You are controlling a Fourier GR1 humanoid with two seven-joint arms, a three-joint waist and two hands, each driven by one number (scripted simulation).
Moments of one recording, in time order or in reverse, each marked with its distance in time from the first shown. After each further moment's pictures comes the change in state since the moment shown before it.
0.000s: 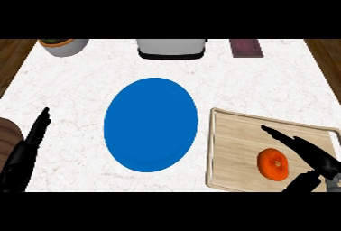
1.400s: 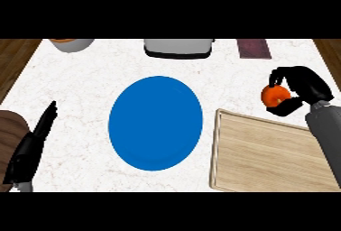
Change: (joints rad) left arm -0.066 -0.044 0.030 0.030 -0.050 -0.057 0.005; right arm -0.598 0.006 -0.031 0.563 0.525 -0.509 -0.271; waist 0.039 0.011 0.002
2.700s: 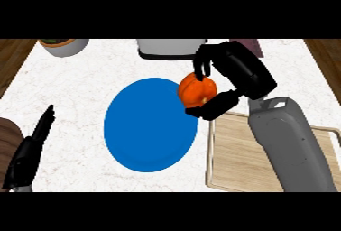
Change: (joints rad) left arm 0.023 -0.029 0.027 -0.001 -0.030 0.007 -0.005; right arm -0.099 0.325 0.113 -0.603 -0.187 0.186 0.184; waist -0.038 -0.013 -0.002
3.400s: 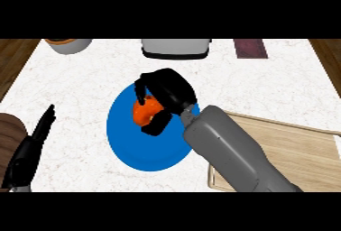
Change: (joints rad) left arm -0.003 0.000 0.011 0.004 -0.006 -0.031 -0.015; right arm -0.143 0.159 0.335 0.341 -0.031 -0.198 0.196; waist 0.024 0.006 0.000
